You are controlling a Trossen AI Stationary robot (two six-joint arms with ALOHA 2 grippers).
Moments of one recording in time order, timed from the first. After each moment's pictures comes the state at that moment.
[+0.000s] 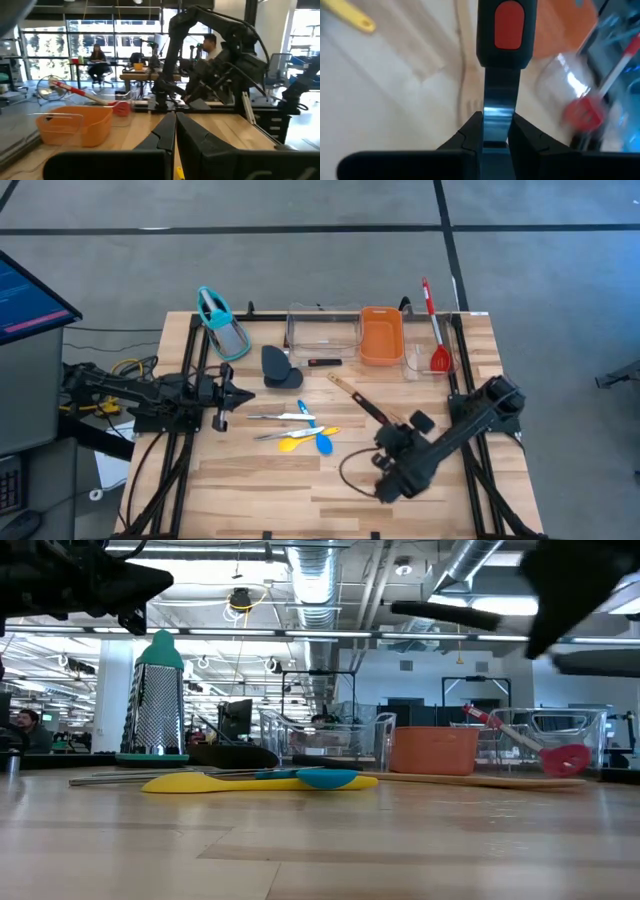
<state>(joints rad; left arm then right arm) -0.17 0.32 0.04 0.43 -0.20 0.01 0.65 1.90 1.45 -1.57 0.68 1.43</state>
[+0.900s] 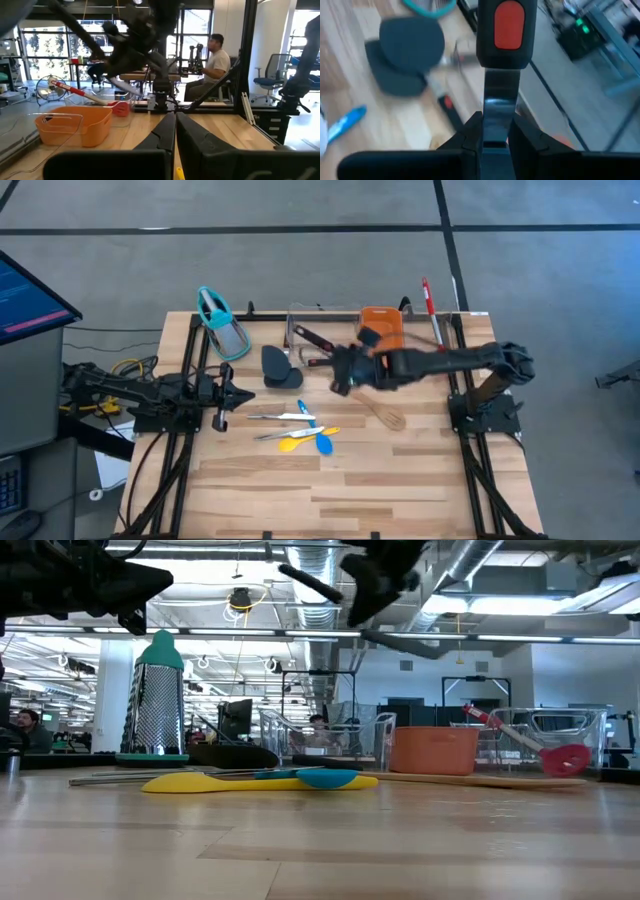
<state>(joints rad) -0.17 0.32 0.04 0.44 -0.20 0.01 0.02 1.66 1.45 -0.64 0.70 0.08</state>
